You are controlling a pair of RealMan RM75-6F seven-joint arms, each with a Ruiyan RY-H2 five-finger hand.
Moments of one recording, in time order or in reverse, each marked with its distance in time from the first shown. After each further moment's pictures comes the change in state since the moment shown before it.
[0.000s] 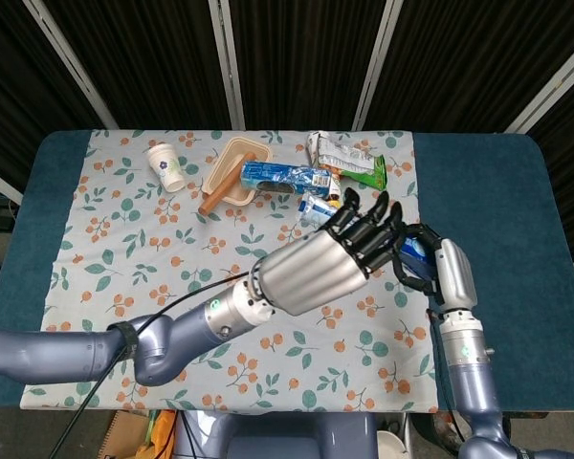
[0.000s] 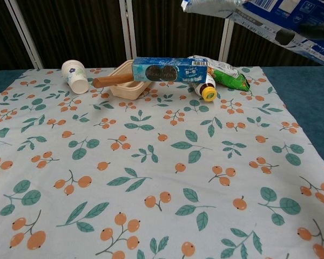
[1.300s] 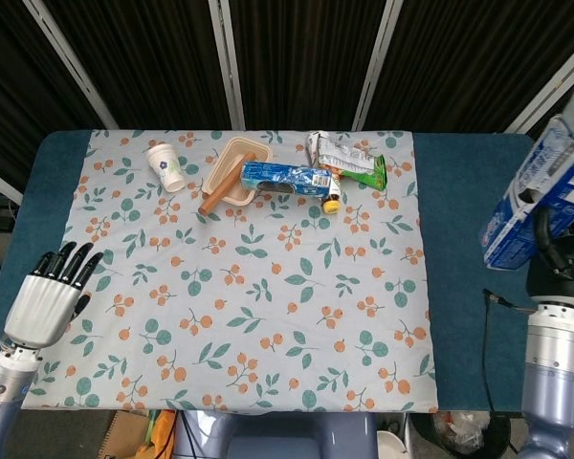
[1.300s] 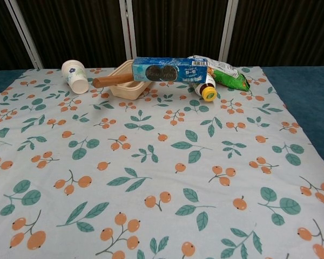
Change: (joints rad) left arm 0.848 0.134 0.497 0.334 0.057 0.503 -0.576; right arm -0.325 0.186 0.399 -0.141 -0.020 -0.015 1.030
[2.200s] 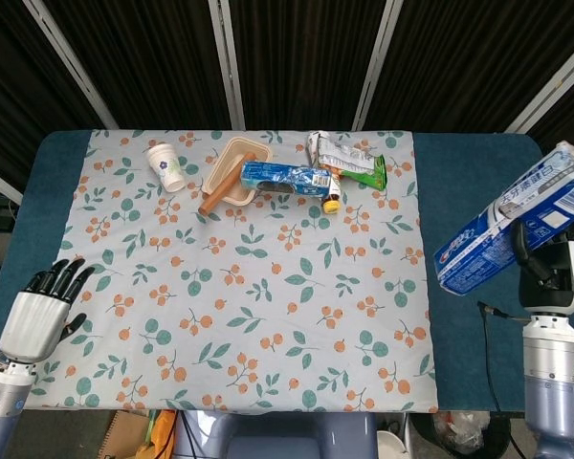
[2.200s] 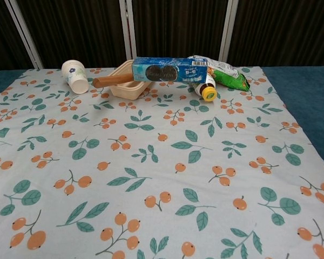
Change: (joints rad) left arm 0.096 -0.047 -0.032 0.068 0.022 -0.028 -0.144; right arm 0.002 0.018 -0.107 0.028 -0.107 -0.055 -0.083
